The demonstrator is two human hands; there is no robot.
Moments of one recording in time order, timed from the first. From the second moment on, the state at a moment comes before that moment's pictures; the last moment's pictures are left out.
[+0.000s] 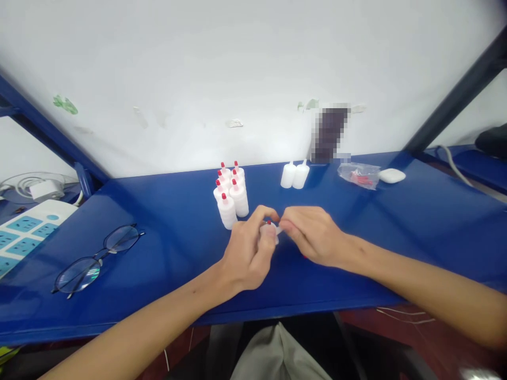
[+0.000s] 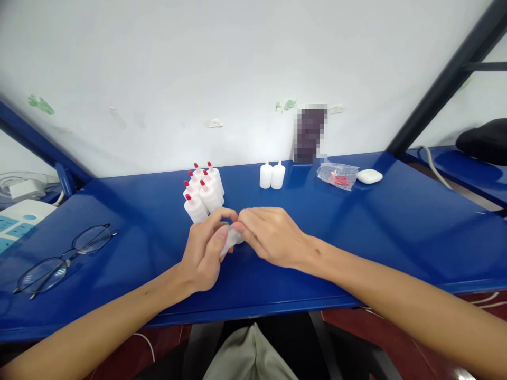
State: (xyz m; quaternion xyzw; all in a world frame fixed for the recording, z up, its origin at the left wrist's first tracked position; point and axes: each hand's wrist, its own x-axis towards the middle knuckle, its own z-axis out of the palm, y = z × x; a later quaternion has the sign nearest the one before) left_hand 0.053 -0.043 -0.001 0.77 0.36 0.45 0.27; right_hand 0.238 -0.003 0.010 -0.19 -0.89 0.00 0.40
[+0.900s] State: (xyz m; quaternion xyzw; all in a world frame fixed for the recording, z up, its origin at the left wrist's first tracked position) left_hand 0.049 -0.049 -0.005 0.94 0.21 0.20 0.17; right_hand 0.242 0.005 0.009 -0.21 -0.87 0.05 0.45
